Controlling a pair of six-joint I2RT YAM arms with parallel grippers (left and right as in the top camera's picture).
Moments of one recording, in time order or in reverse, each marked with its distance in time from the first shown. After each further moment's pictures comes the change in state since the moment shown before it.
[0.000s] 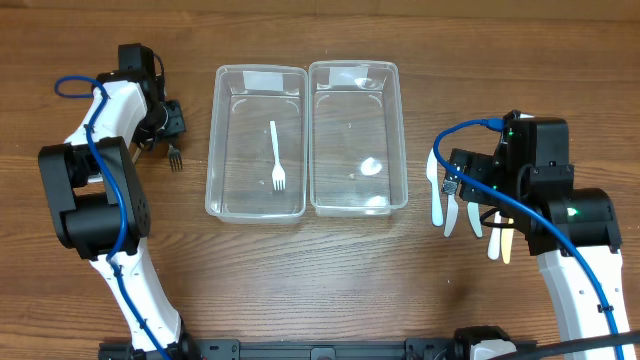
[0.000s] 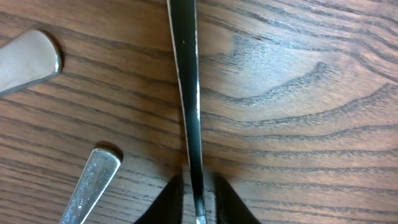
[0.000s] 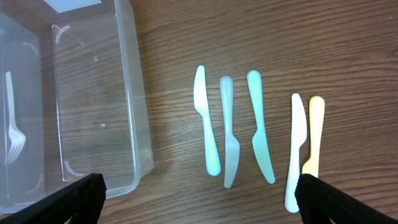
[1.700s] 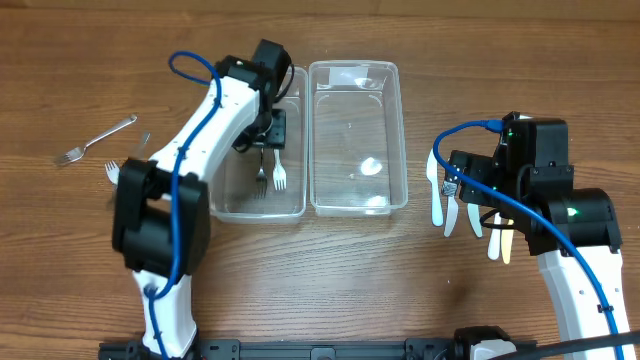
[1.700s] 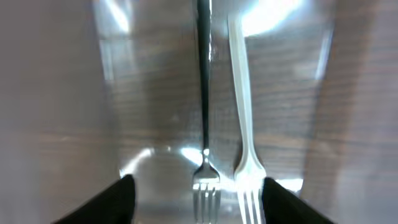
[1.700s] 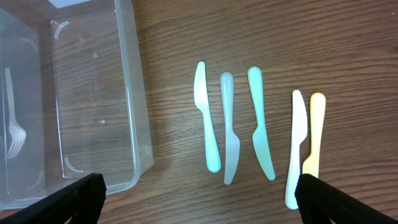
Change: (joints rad) left arm -0.489 -0.127 0.130 -0.339 -0.057 -0.196; right arm 0.000 0.000 0.000 -0.013 -0.005 -0.001
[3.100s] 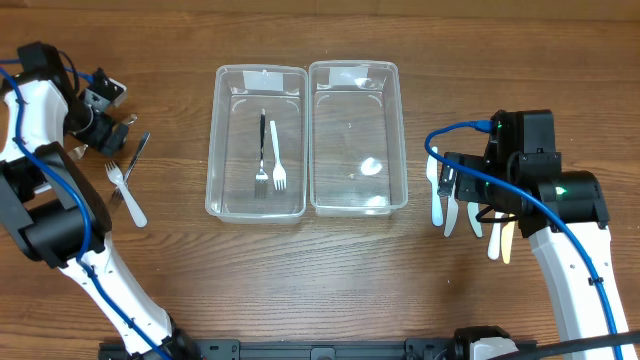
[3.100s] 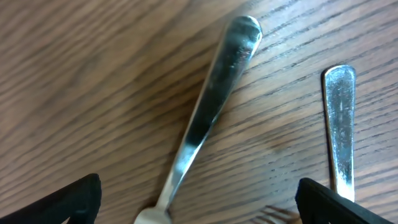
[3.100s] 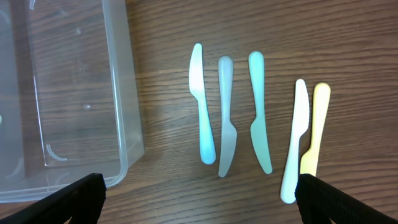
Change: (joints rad) left arm 0.771 0.183 0.060 0.213 0.114 1.241; right arm 0.000 0.076 0.000 -0.016 0.000 -0.041
